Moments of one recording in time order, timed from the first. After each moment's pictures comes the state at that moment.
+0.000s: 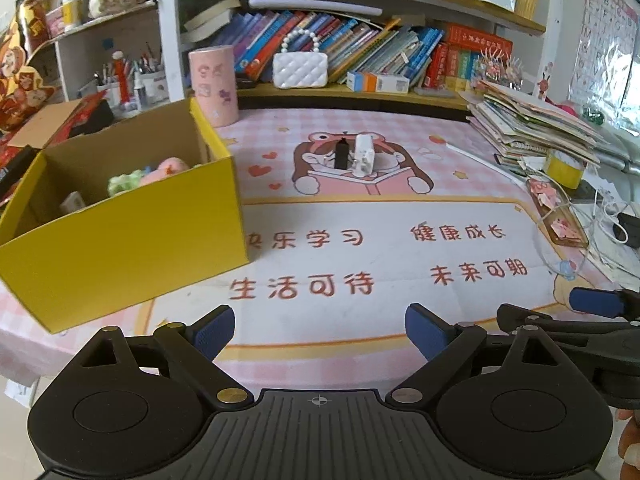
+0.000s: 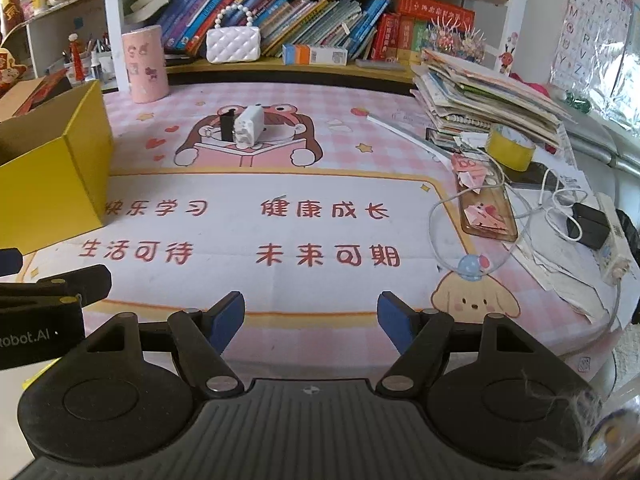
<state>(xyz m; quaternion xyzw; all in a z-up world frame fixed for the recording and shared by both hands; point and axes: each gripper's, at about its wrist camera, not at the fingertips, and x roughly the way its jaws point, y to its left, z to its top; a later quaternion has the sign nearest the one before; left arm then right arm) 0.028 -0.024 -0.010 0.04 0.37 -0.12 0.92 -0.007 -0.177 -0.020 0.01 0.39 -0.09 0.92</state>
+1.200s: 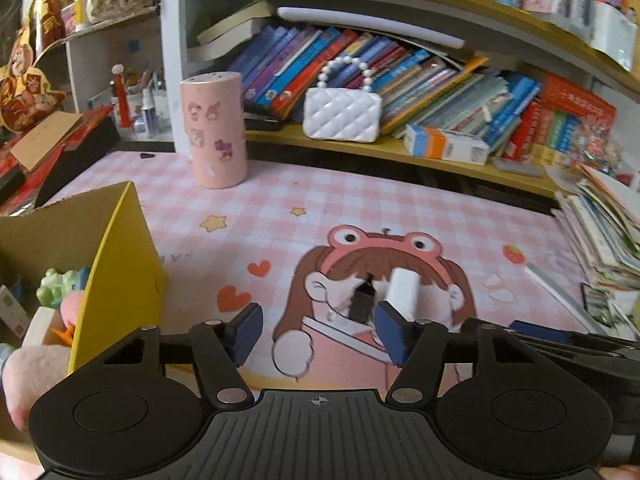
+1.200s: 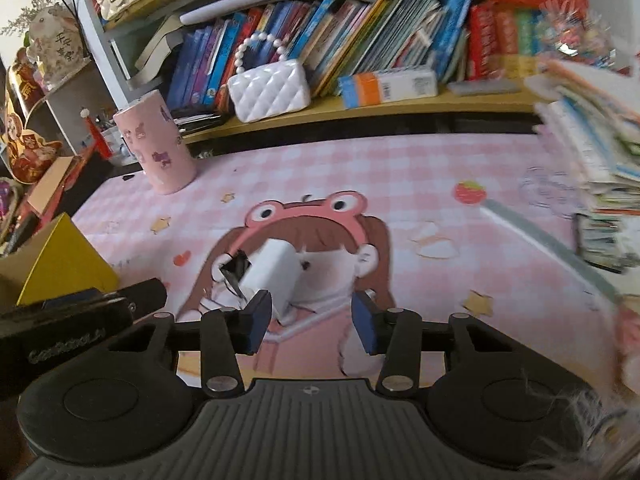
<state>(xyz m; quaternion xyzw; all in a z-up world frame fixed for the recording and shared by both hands) 0.229 -0.100 -0.005 -0.02 0.35 -0.01 0.94 0.245 -0.263 -0.024 0.12 0.37 0.07 0.92</state>
